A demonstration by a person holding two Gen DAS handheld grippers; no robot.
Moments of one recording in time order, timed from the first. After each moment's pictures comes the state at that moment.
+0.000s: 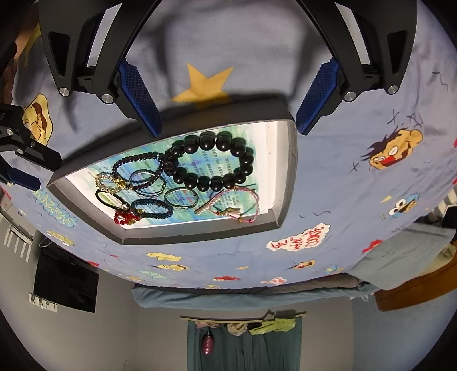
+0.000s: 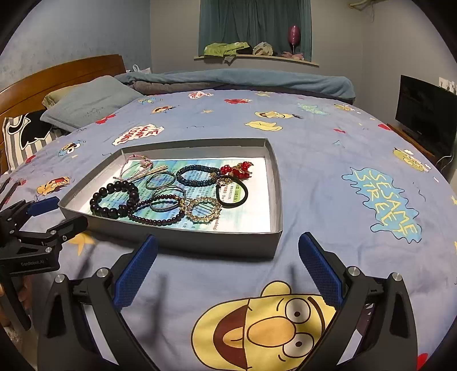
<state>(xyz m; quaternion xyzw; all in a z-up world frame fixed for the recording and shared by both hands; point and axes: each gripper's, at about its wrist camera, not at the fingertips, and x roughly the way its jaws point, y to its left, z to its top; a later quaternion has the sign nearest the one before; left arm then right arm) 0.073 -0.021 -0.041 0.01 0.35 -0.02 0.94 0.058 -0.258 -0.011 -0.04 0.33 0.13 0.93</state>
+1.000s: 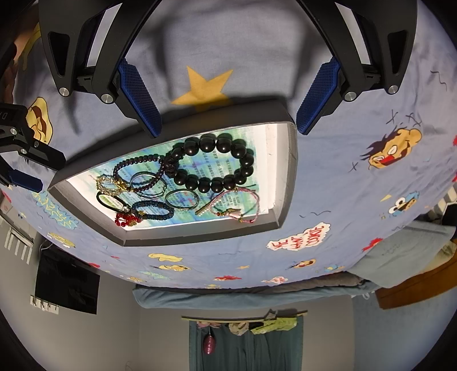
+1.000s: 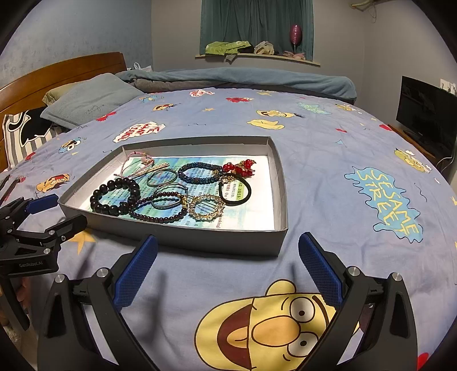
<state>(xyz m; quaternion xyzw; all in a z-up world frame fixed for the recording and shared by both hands) 0.071 -0.021 -0.041 0.01 0.35 -0.02 0.94 0.057 -0.254 -0.015 -0.04 0.33 0.13 0.93</state>
